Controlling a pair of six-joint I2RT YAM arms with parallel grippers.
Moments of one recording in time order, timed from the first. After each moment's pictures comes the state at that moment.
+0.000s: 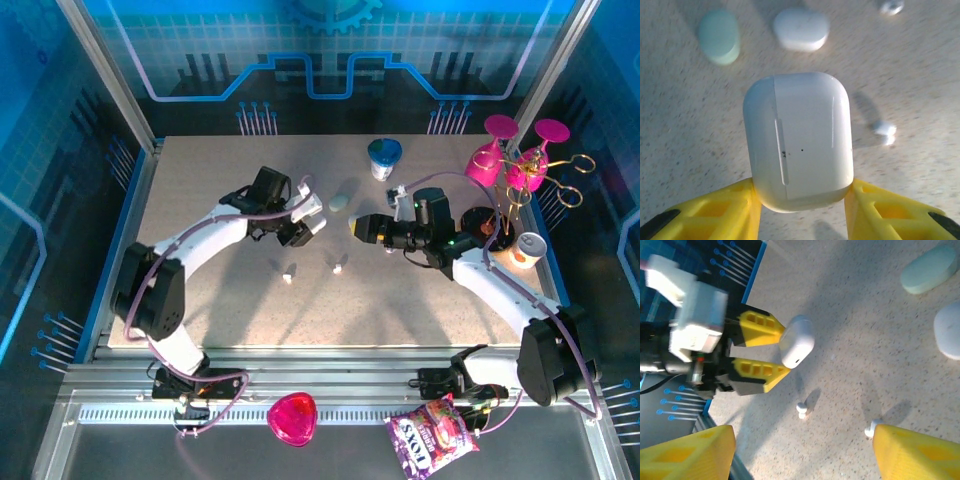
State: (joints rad) left arm -0.42 1.65 1.21 -0.51 0.34 0.47; right arm 0.37 1.27 0.83 -0.15 -0.56 0.59
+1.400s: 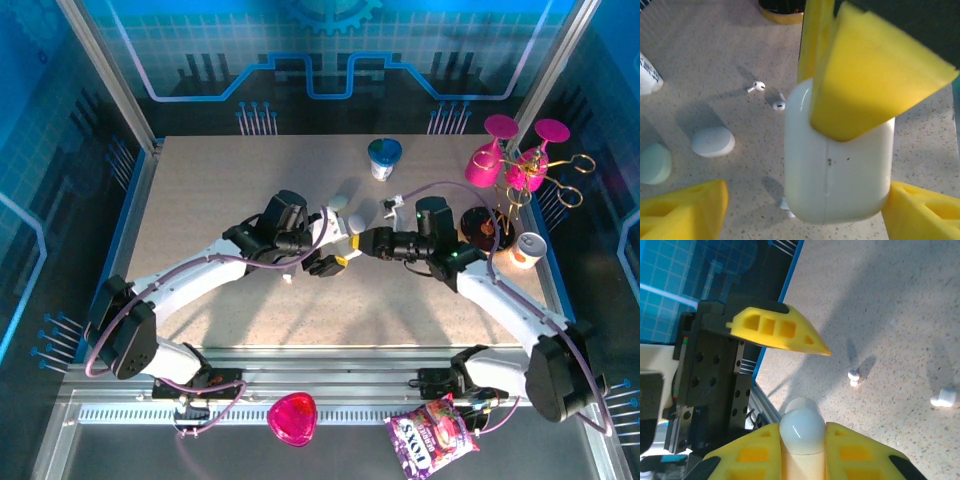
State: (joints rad) left arm -0.65 1.44 1.03 -0.25 0.42 0.42; right arm 0.40 1.16 0.75 -0.10 -0.73 0.67
